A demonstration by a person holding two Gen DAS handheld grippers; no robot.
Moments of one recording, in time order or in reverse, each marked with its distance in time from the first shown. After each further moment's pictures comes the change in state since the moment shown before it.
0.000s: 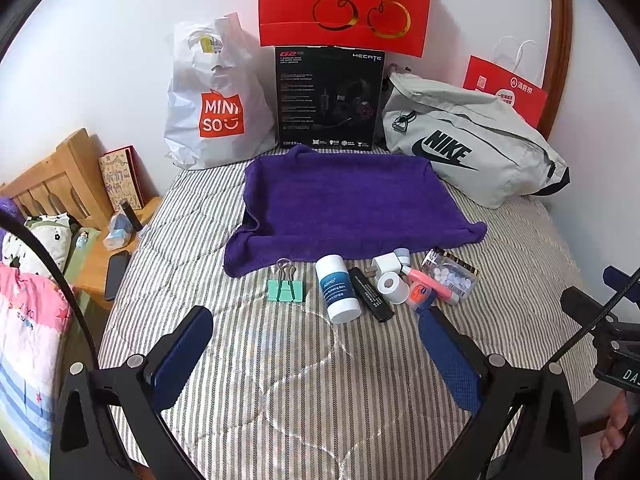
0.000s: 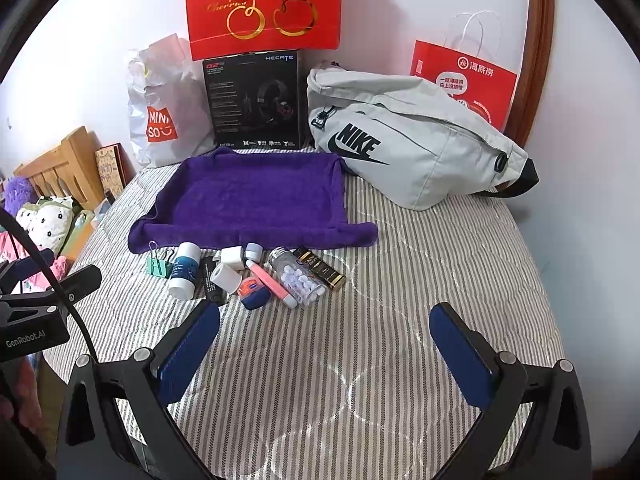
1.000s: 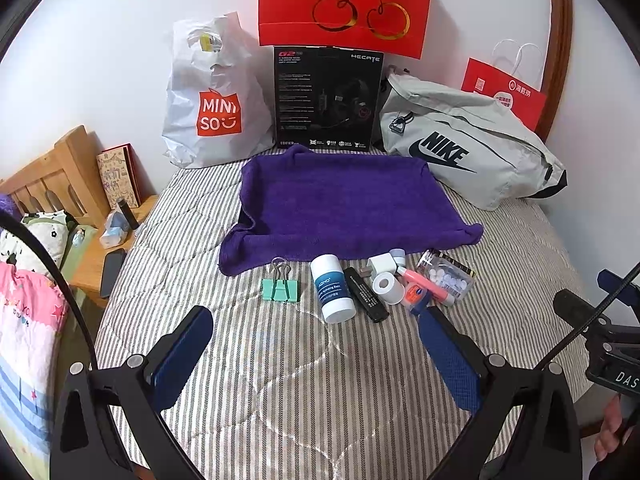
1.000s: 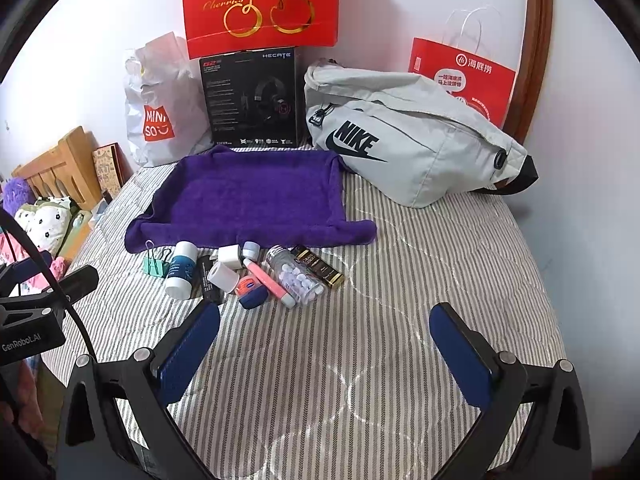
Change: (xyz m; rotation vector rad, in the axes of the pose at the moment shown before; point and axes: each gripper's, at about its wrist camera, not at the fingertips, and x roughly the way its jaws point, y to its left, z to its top) left arm 0.001 -0.002 -0.002 -0.011 -0.006 -0.012; right arm 0.003 0.000 -0.002 0.005 0.001 -0.005
